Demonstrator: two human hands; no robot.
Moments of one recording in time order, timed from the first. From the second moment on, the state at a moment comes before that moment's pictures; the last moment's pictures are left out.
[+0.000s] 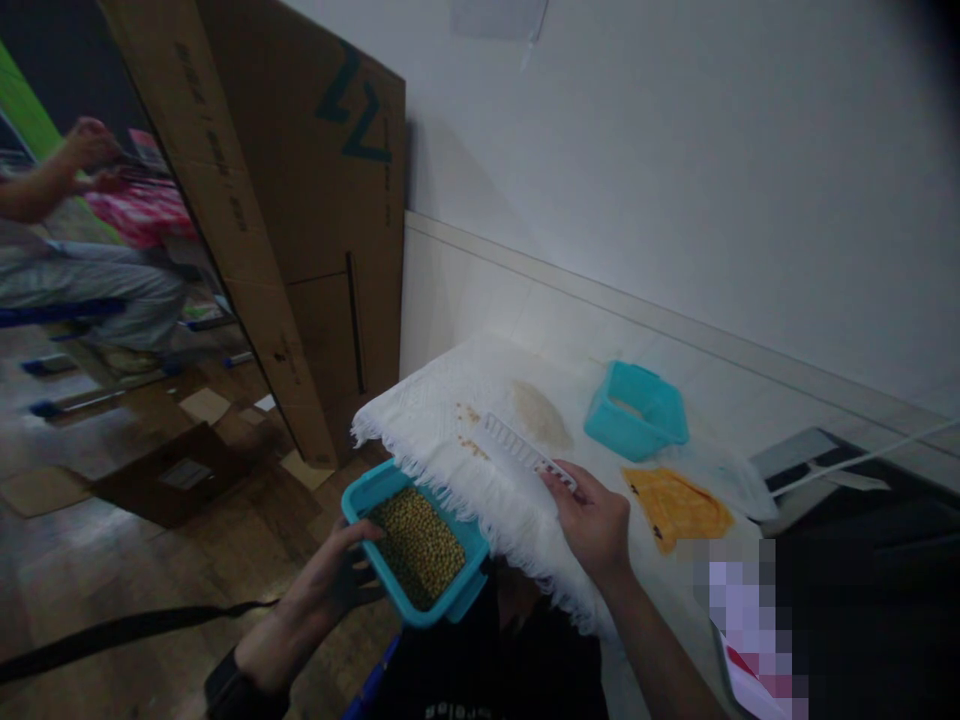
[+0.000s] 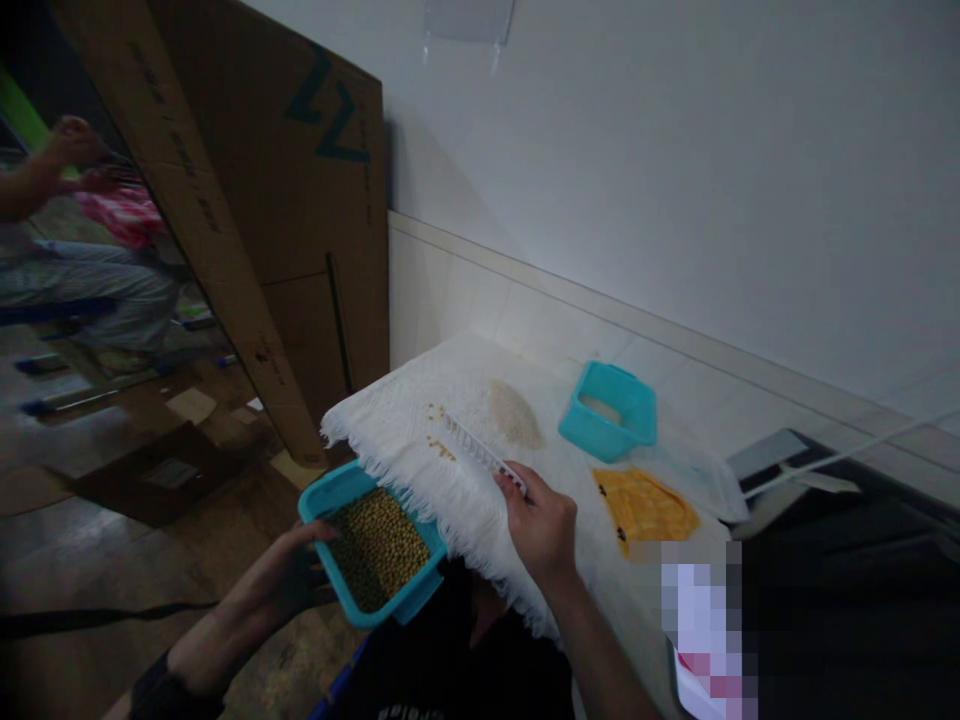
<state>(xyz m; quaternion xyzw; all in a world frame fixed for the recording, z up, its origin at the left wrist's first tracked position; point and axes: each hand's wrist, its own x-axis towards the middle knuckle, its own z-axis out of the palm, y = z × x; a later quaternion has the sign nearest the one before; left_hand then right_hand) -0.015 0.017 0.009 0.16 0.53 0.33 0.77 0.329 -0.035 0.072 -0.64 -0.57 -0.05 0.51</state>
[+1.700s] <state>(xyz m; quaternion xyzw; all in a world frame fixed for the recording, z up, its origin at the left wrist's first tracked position) -0.011 0.014 0.025 0.17 0.55 0.33 0.75 0.327 -0.061 0.071 -0.63 -0.62 -0.10 0.46</state>
